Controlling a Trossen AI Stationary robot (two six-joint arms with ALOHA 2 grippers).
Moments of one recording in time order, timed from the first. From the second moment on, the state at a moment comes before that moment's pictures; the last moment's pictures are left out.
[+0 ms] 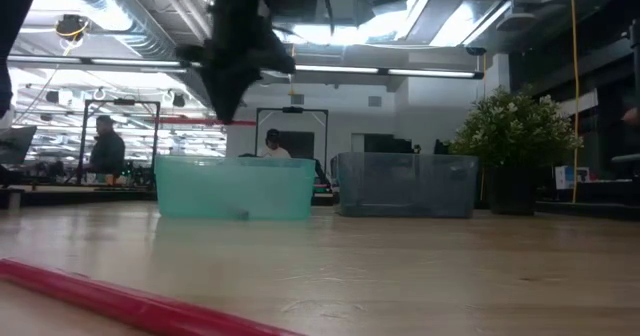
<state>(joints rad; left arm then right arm) 0.06 1.82 1.54 -1.39 -0.30 -1.00 -0.05 1.74 2.32 -1.57 0.77 0.04</state>
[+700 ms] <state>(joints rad) 0.37 1.89 1.54 -1.08 -0.09 -0.66 -0.05 1.74 2.32 -1.57 0.78 0.01</state>
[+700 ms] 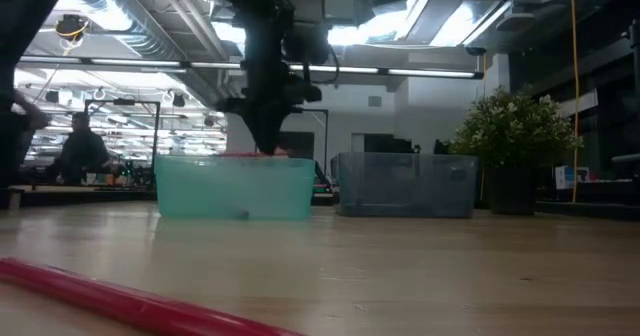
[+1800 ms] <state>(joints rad) 0.40 2.01 1.54 -1.00 -0.05 -0.51 -0.05 1.74 2.32 -1.57 0.77 0.02</state>
